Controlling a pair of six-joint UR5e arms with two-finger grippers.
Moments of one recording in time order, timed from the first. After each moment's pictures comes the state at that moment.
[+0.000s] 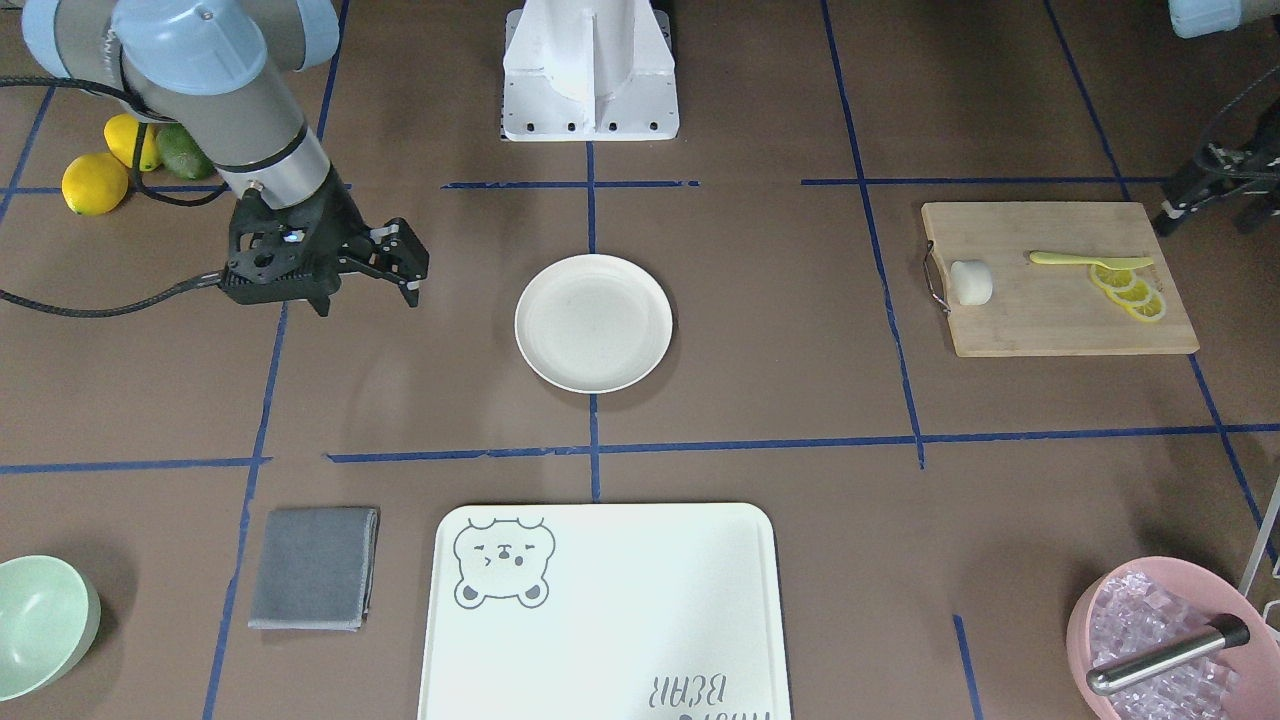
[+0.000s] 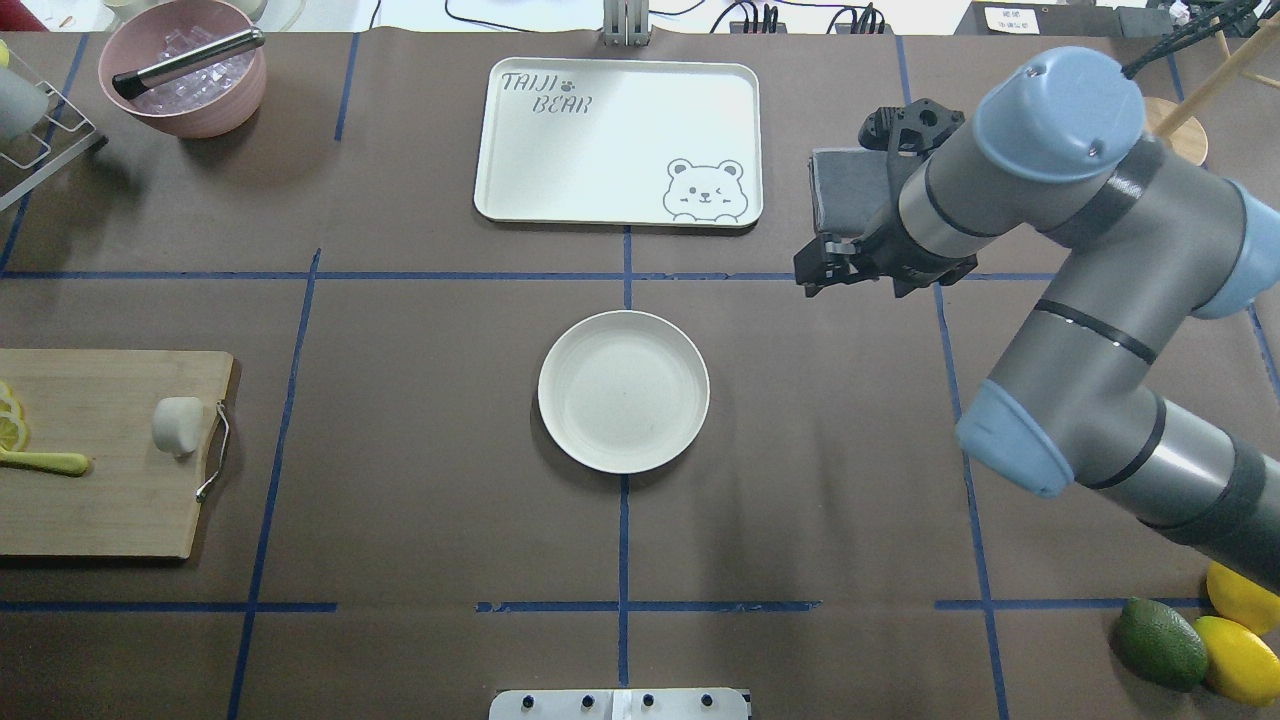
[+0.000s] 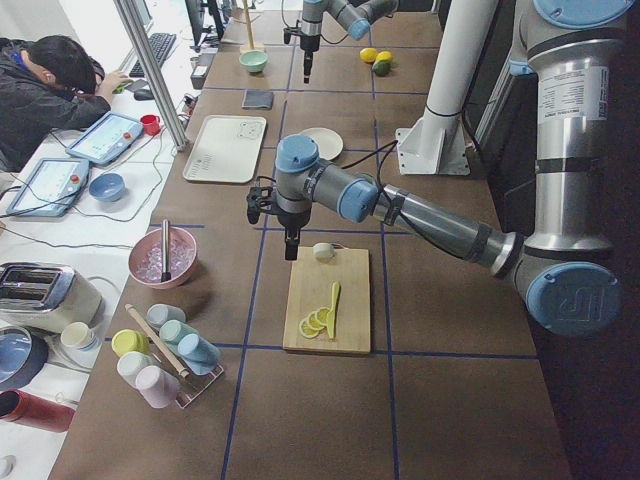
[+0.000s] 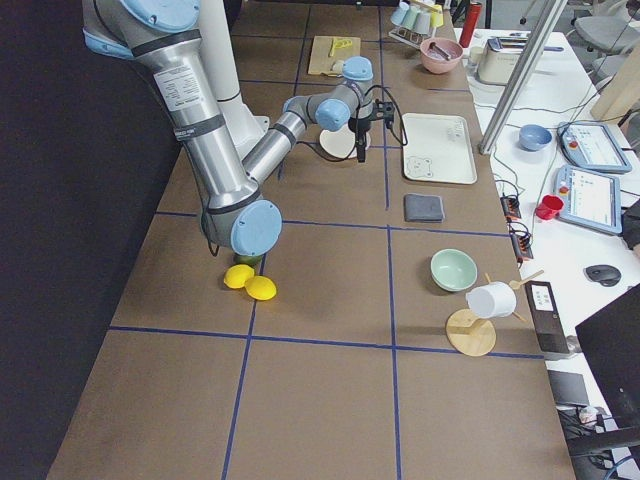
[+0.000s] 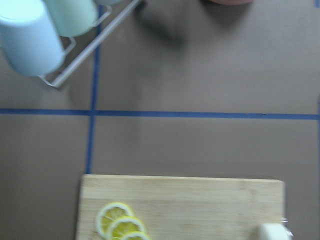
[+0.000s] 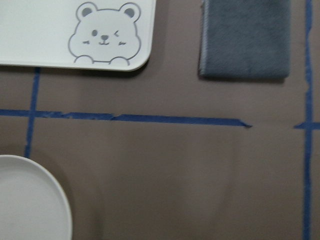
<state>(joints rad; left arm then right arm) -1.24 -1.50 -2.04 -1.67 -2.28 -0.63 0.80 -1.15 1.92 -1.58 2.03 0.94</state>
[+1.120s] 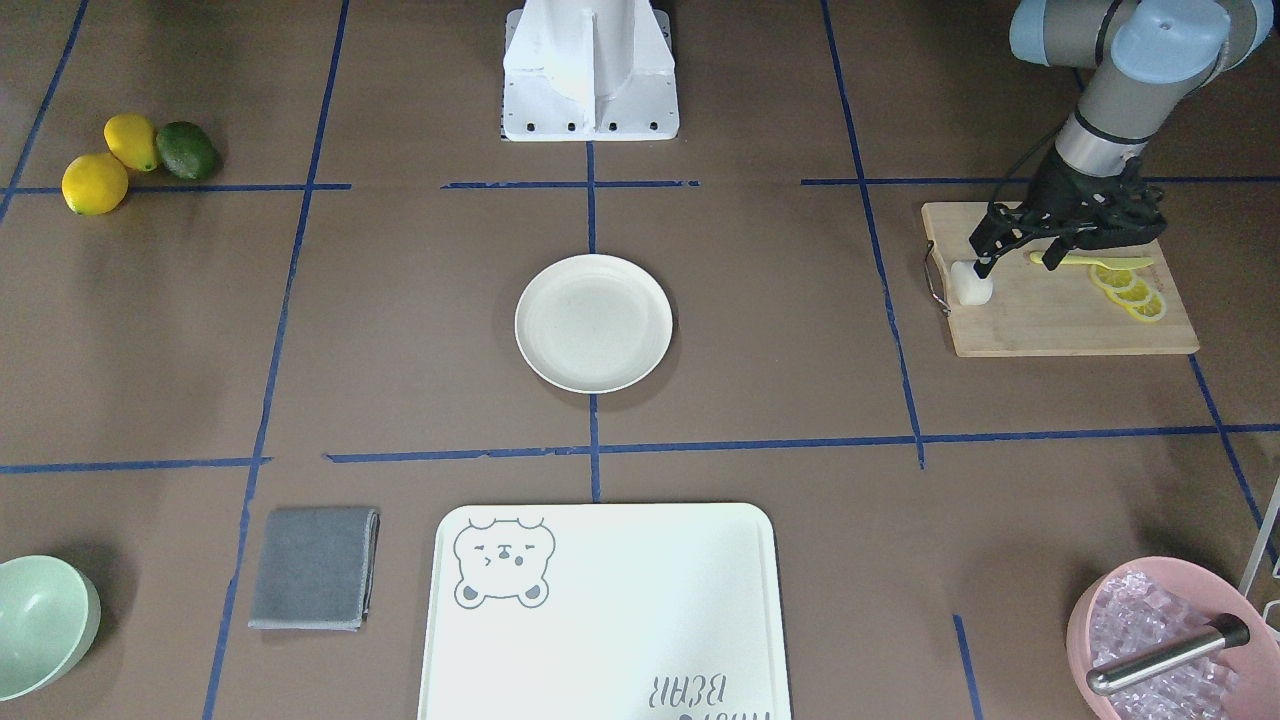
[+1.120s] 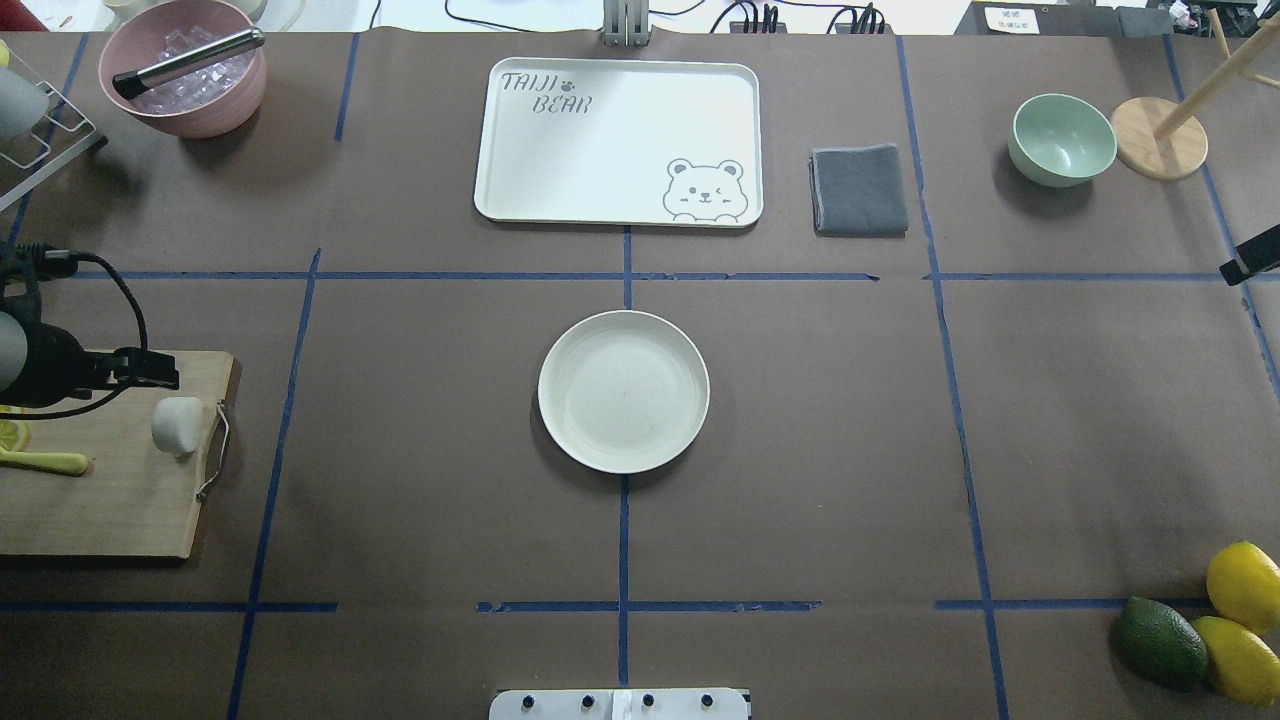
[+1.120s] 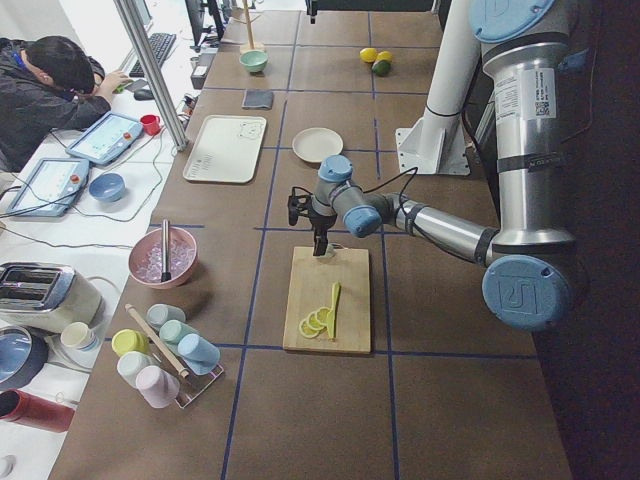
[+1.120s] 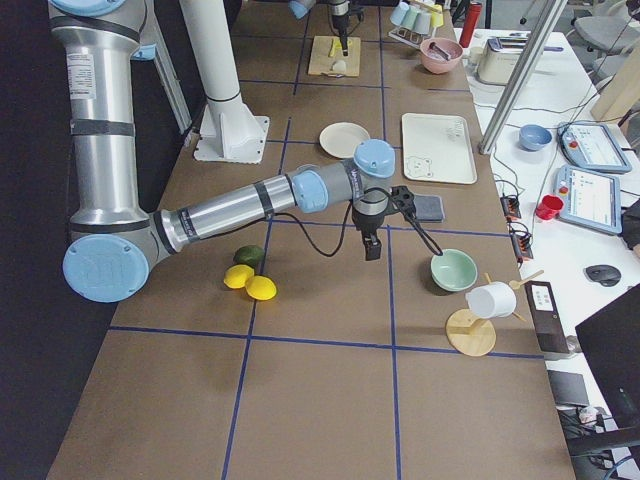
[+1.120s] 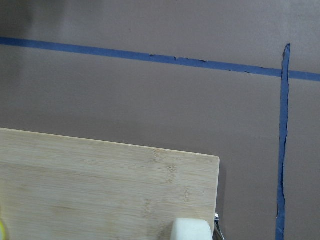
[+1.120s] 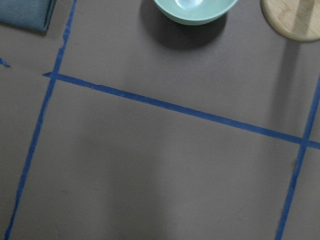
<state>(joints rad) -0.79 -1.43 -1.94 -2.08 -1.93 -1.12 1.32 -1.58 1.90 -1.59 2.32 0.13</state>
